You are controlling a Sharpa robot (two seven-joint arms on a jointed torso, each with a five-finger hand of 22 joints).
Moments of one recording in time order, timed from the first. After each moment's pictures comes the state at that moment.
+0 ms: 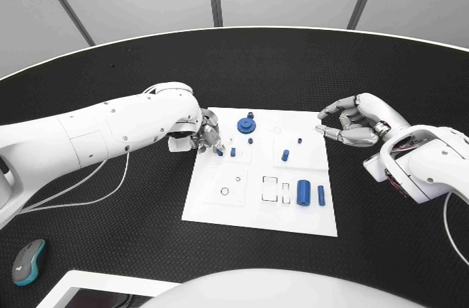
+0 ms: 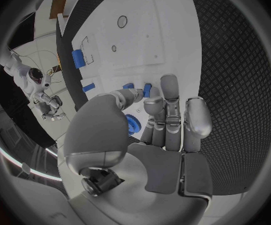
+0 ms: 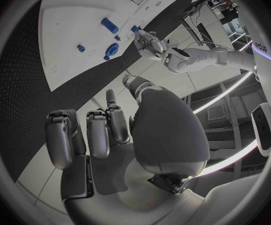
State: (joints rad) left arm 1.31 -0.61 -0.09 1.23 -1.02 0.32 -0.61; left_hand 1.20 -0.20 0.74 0.15 0.33 0.86 0.08 0.73 0.70 1.30 -0.01 1.12 0.89 1.39 -0.06 0.67 0.81 0.10 1.29 0.04 1.42 1.19; right arm 1.24 -1.03 -0.09 1.73 -1.06 -0.56 -0.06; right_hand 1.32 -0.22 0.40 0.21 0.32 0.90 0.15 0.28 0.35 1.44 0.07 1.39 1.31 1.46 0.00 1.53 1.31 0.01 1.47 0.10 1.57 1.31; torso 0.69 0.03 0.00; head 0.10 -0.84
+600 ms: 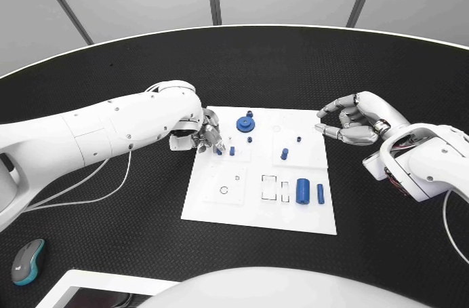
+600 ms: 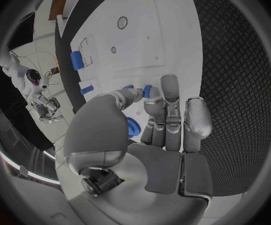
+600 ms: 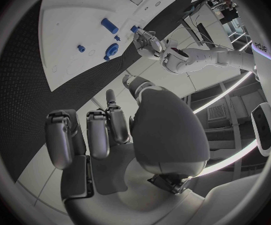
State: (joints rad) left arm 1.30 -0.59 -0.09 1.21 -1.02 0.36 -0.64; left_hand 1.20 -0.20 0.74 0.15 0.33 0.86 0.08 0.74 0.70 1.30 0.00 1.12 0.89 1.39 -0.06 0.67 0.81 0.10 1.29 0.04 1.42 1.19; right arm 1.24 -1.03 -0.09 1.73 -1.06 -0.55 -0.06; right_hand 1.32 -0.22 0.40 0.21 0.32 0.90 0.15 0.28 0.35 1.44 0.07 1.39 1.31 1.46 0.00 1.53 1.31 0.01 1.47 0.10 1.57 1.31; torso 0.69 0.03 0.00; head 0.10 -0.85
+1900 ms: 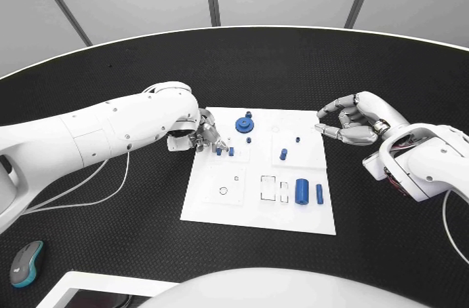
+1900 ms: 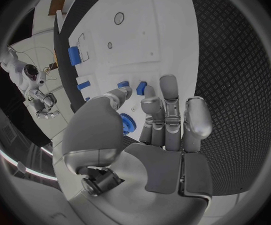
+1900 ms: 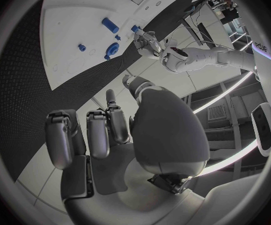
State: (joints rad) left arm 1.30 -0.59 -0.09 1.18 -1.00 0.32 -0.64; left_hand 1.04 -0.25 0.46 0.26 0.29 0.89 0.05 0.71 0.68 1.30 -0.02 1.13 0.87 1.39 -0.07 0.67 0.82 0.10 1.30 0.04 1.41 1.19; right arm 1.24 -1.04 -0.09 1.73 -1.06 -0.56 -0.07; right_hand 1.32 -0.22 0.40 0.21 0.33 0.90 0.15 0.28 0.35 1.44 0.07 1.39 1.31 1.47 -0.01 1.53 1.31 0.01 1.47 0.10 1.57 1.31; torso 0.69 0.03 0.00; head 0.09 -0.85
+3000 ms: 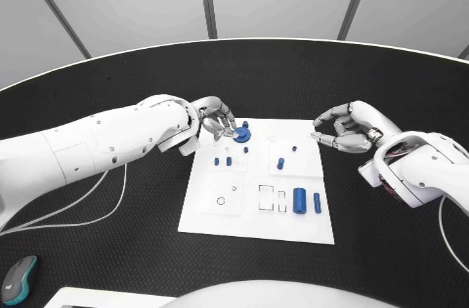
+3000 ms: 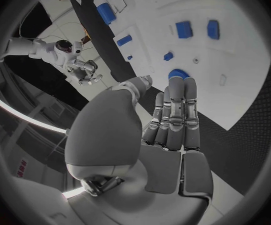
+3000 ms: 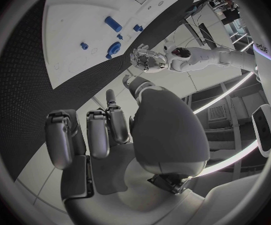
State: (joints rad) left arm 1.30 -0.64 -0.09 1.26 -0.94 -0.10 -0.17; left_hand 1.41 -0.25 0.48 0.21 0.23 0.66 0.18 0.57 0.53 0.85 0.11 0.67 0.39 1.25 0.04 0.73 0.85 0.17 0.89 0.13 0.97 0.61; right arm 1.24 -1.03 -0.09 1.71 -1.06 -0.56 -0.06; right_hand 1.32 -0.22 0.39 0.22 0.33 0.90 0.15 0.28 0.35 1.44 0.07 1.39 1.31 1.47 -0.01 1.53 1.31 0.01 1.47 0.10 1.57 1.31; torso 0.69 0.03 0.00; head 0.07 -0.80
